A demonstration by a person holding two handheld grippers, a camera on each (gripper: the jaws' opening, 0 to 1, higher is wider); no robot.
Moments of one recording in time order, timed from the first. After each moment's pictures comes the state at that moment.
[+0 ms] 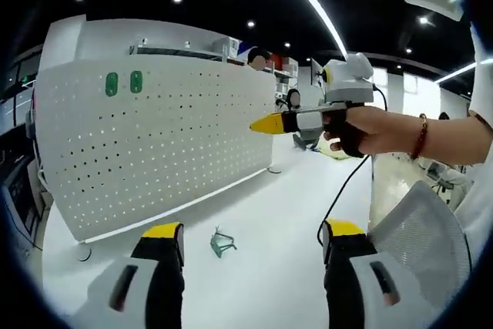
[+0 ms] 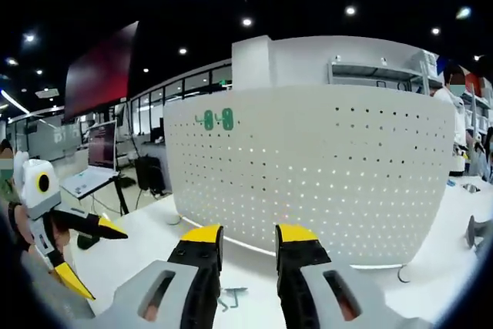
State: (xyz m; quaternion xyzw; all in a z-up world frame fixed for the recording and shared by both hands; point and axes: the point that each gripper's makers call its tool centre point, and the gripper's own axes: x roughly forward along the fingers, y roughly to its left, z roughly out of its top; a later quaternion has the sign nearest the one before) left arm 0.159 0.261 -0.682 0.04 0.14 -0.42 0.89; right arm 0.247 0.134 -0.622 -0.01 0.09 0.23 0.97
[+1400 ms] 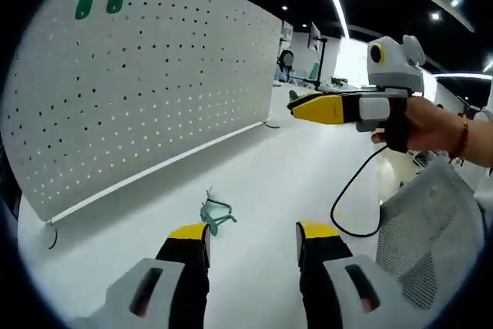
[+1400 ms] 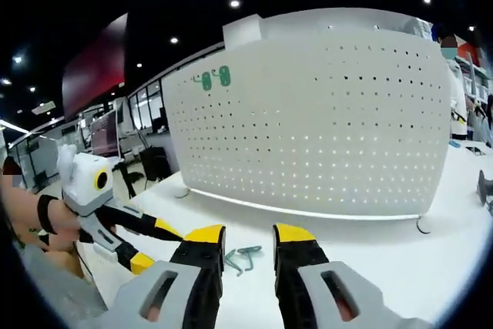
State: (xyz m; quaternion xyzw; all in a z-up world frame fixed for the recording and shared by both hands) left arm 0.201 0.237 -0.773 0.06 0.27 -0.45 0.85; right arm 0.222 0.136 -0.696 0.03 0.15 0.23 0.96
